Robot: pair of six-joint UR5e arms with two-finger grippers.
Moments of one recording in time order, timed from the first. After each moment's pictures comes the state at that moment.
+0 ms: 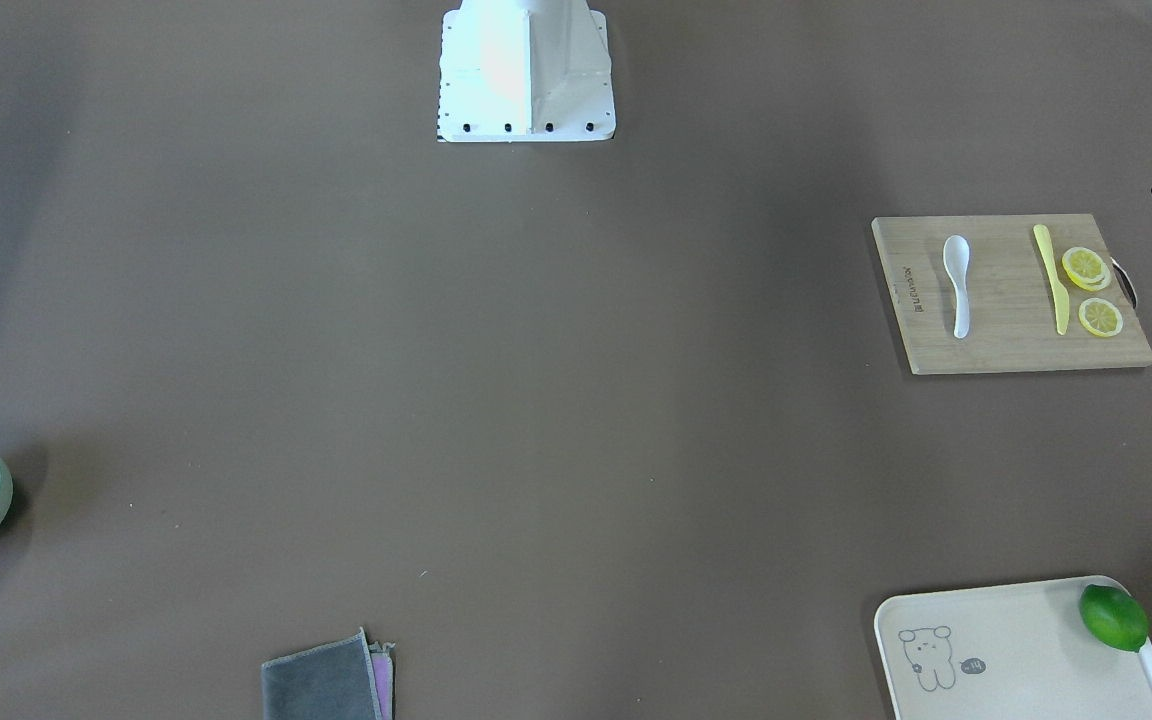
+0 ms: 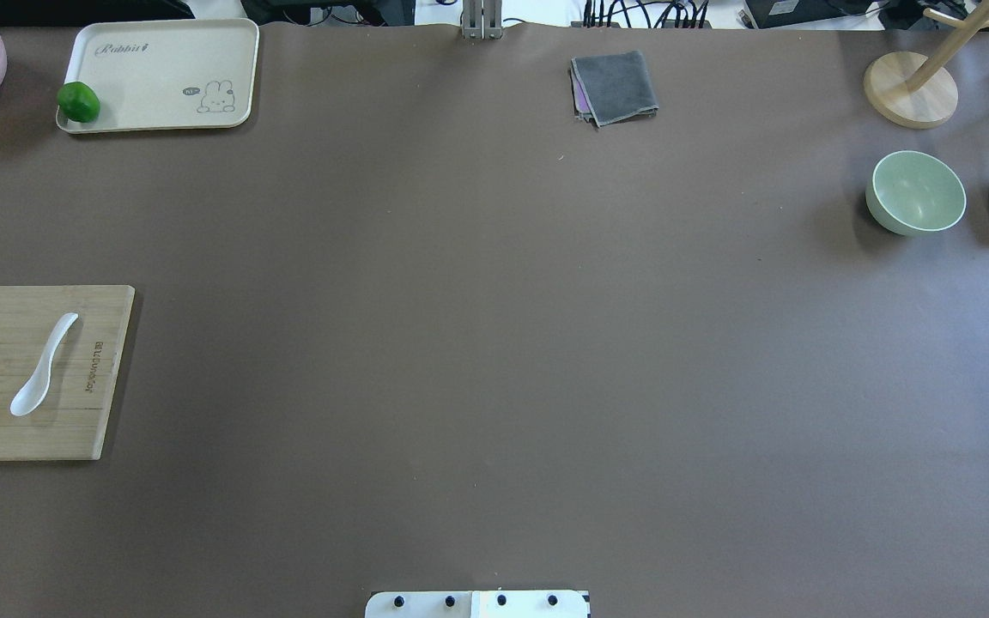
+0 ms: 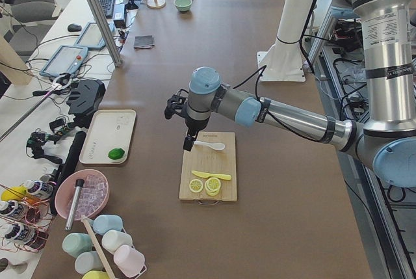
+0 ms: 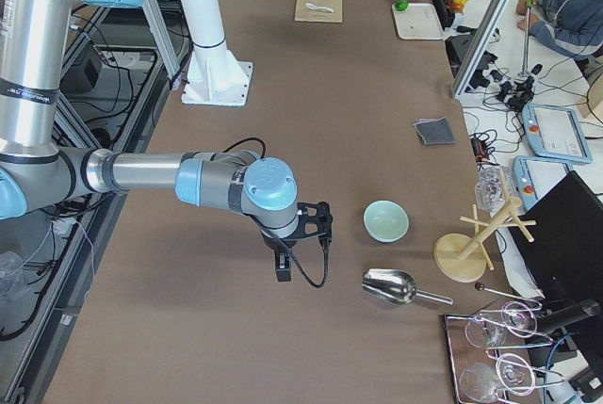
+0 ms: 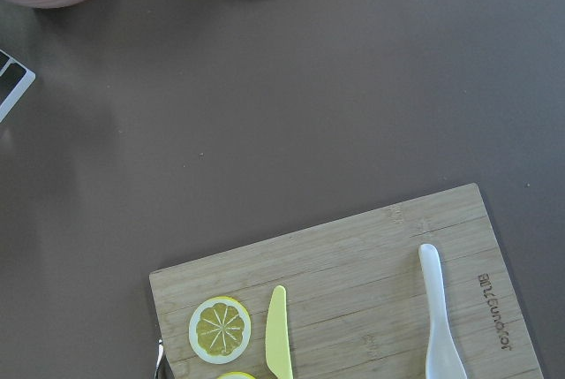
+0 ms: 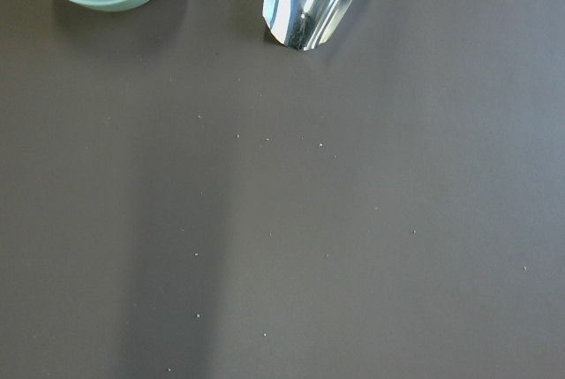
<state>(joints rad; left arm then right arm) -1.40 -1.39 -2.03 -1.72 -2.31 -0.15 1.72 -1.84 1.93 -1.72 2.36 -0.26</state>
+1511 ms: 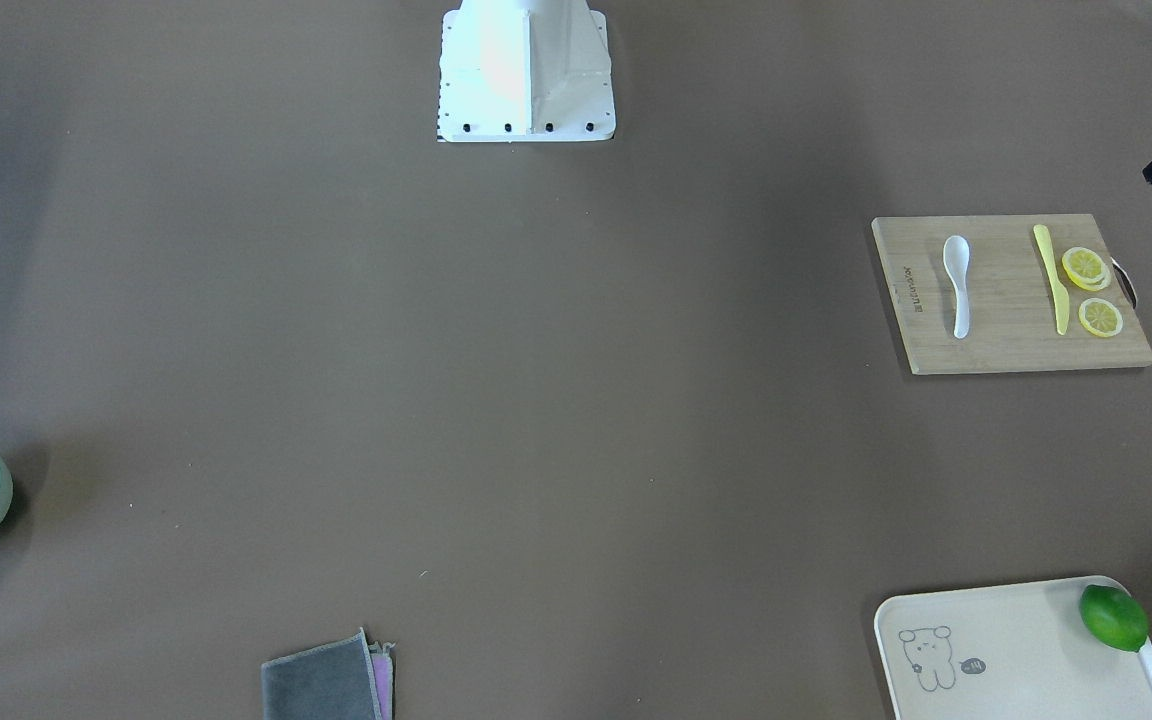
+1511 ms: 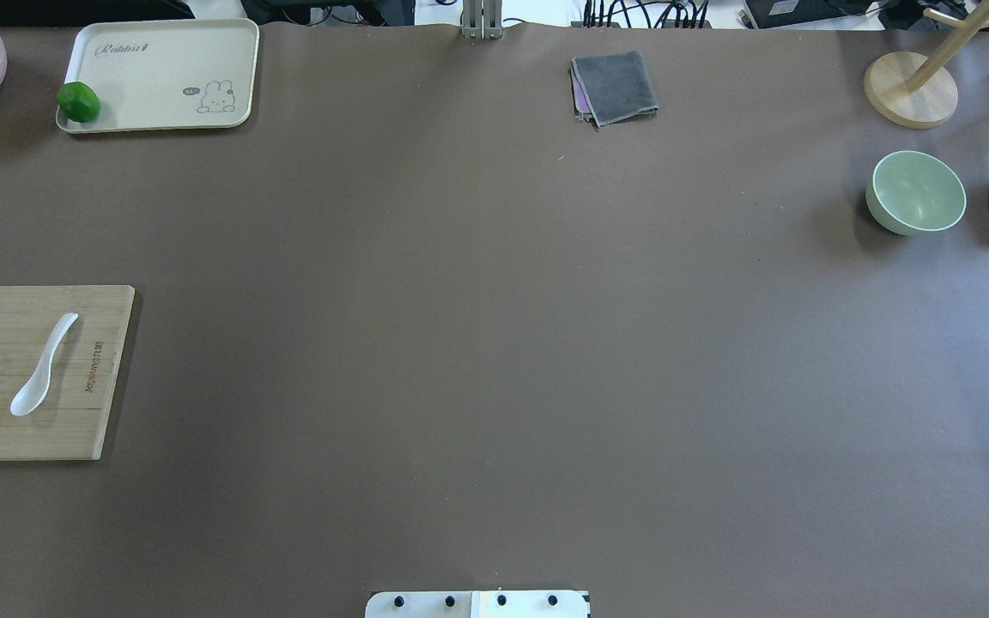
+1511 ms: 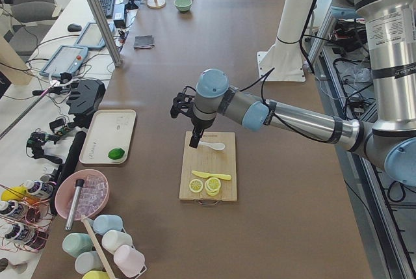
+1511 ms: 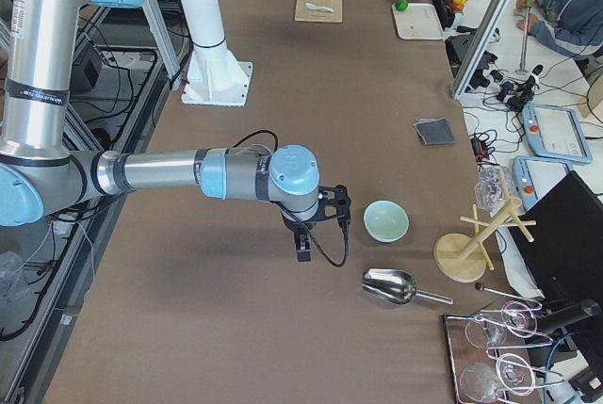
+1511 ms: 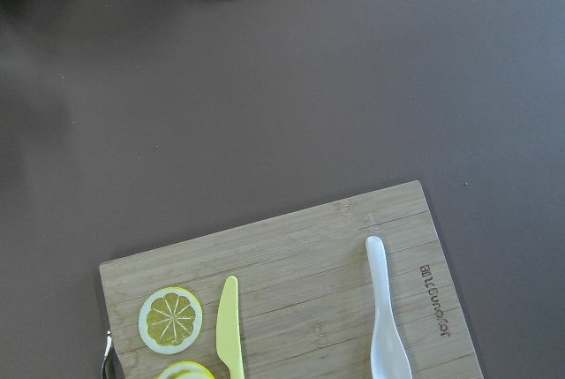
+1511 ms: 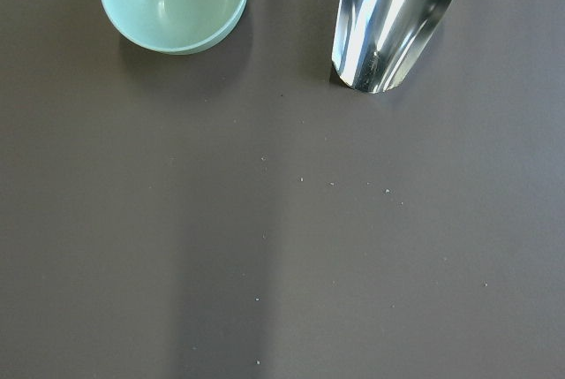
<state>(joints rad) -1.43 -1.35 -2.02 -1.81 -2.40 -0.20 1.64 -1.80 1.91 -1.66 2.43 -0.15</state>
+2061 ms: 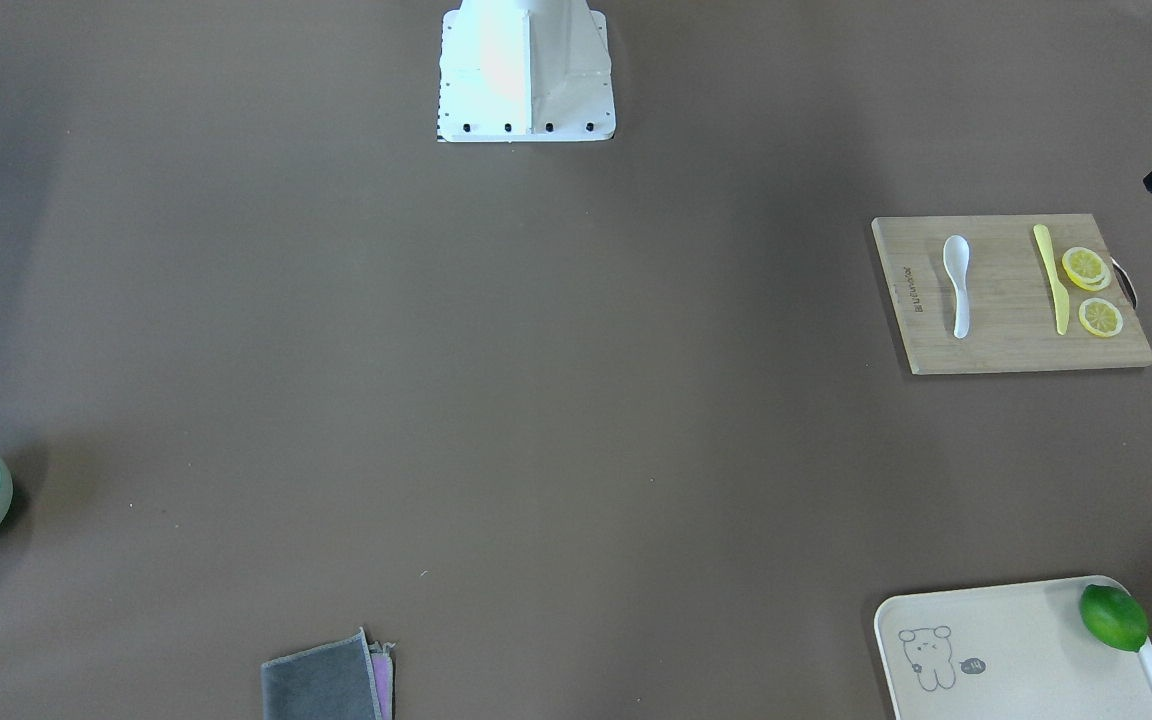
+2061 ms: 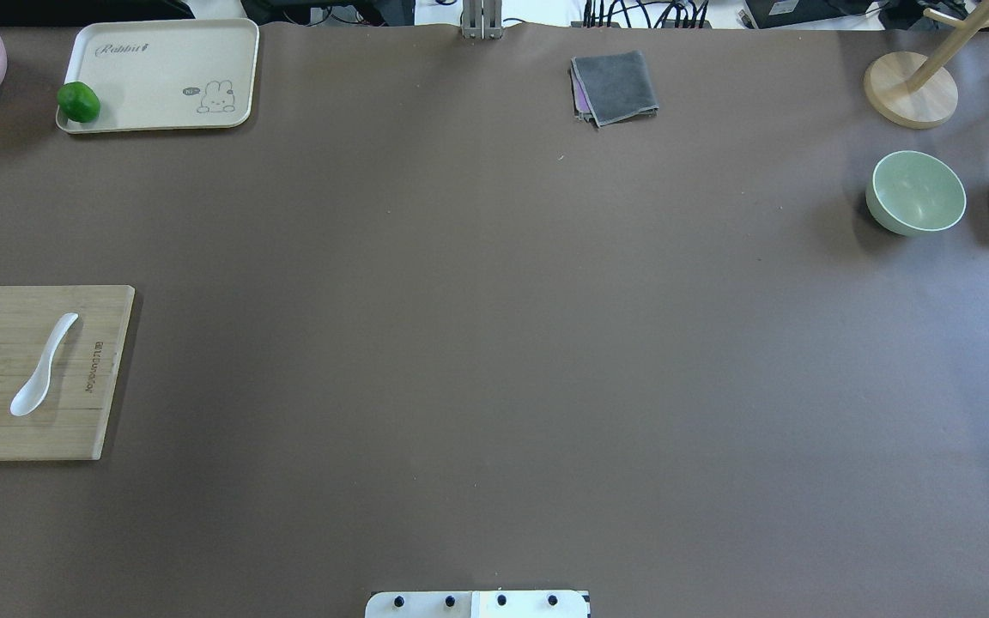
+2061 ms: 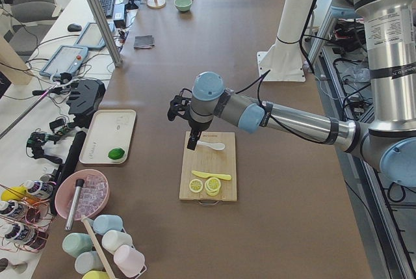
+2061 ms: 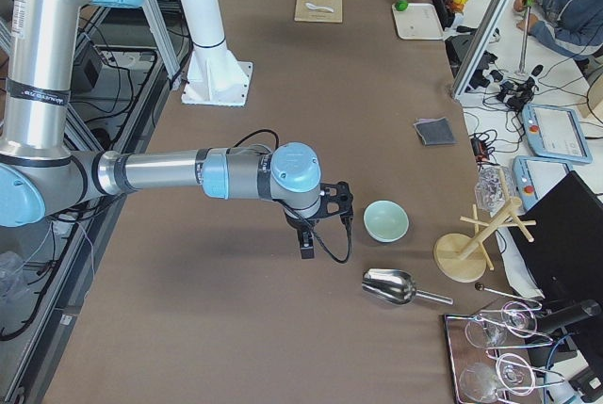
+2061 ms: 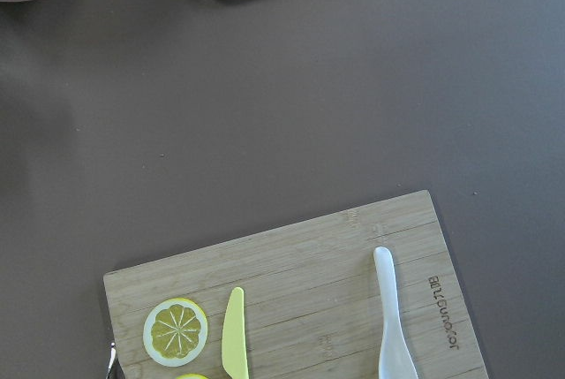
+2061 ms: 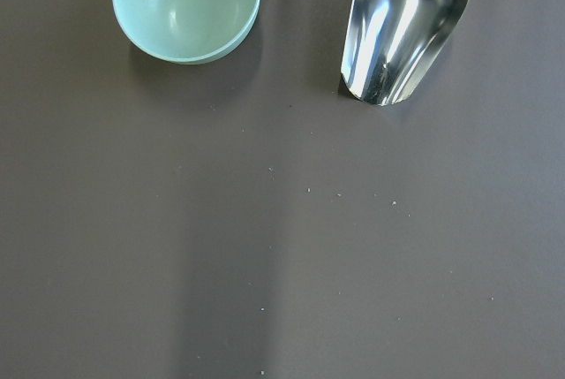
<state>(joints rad) -1.42 -1.36 -1.99 -1.81 -2.41 -0.20 1.63 -1.79 1.91 -1.64 2.43 -0.15</state>
